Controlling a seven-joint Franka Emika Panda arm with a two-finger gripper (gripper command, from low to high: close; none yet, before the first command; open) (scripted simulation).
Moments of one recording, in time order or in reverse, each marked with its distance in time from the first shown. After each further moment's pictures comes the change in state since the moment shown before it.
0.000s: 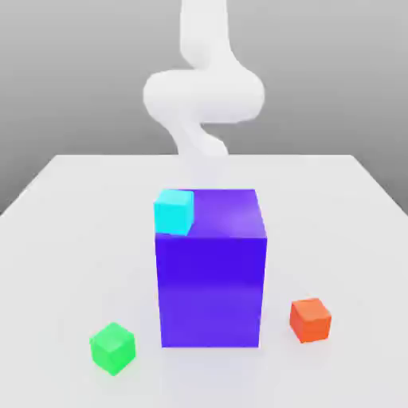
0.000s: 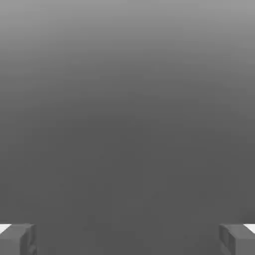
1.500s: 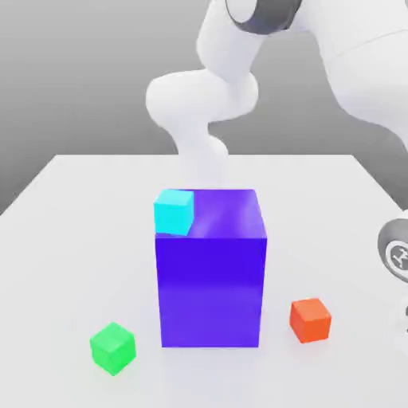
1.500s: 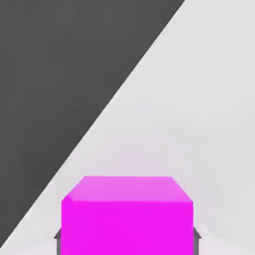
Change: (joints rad) arm 0.499 1.377 0.065 0.313 -0.149 0.324 1.510
